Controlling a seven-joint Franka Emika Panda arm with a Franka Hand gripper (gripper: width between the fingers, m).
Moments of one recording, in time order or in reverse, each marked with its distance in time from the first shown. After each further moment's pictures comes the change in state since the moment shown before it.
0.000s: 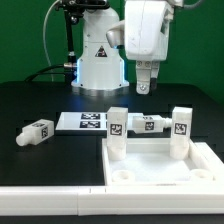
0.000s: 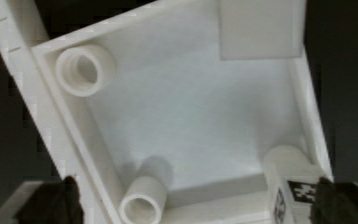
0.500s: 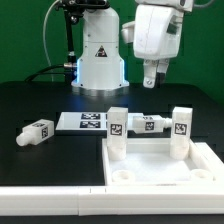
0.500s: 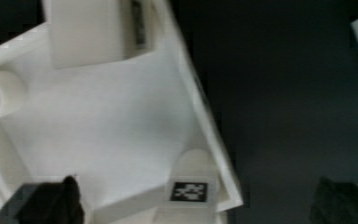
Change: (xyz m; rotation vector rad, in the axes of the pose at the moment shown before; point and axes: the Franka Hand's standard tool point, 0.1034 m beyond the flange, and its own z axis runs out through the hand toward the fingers) arm 0.010 -0.083 -0.008 0.038 -0.090 0.138
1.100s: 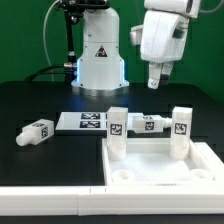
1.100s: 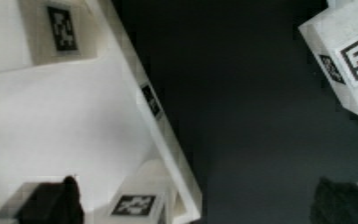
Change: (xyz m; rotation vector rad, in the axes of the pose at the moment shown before) arm -0.008 -0.021 0.017 0.023 -0.027 -0.017
